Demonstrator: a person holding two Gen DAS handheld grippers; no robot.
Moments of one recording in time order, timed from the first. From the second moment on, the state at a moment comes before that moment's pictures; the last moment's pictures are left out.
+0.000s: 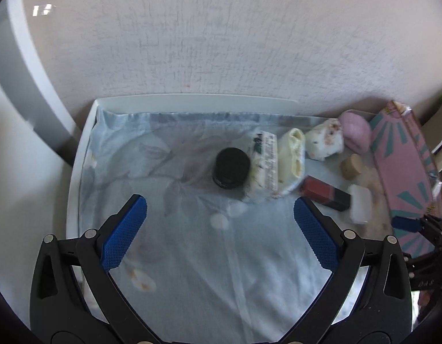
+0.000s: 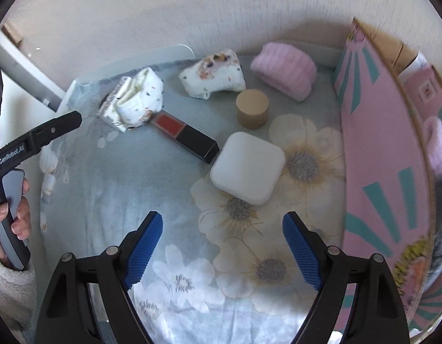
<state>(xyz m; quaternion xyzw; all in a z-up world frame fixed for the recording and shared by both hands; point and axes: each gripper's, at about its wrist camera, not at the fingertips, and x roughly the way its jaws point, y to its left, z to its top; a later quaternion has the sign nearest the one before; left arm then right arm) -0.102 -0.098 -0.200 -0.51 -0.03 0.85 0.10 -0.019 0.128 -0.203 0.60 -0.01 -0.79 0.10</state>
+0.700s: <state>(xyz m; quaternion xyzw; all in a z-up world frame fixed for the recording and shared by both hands) -0.149 -0.077 -0.241 -0.48 0.09 0.86 0.13 -0.048 0.123 -0.232 0.60 -0.02 -0.79 0.06</state>
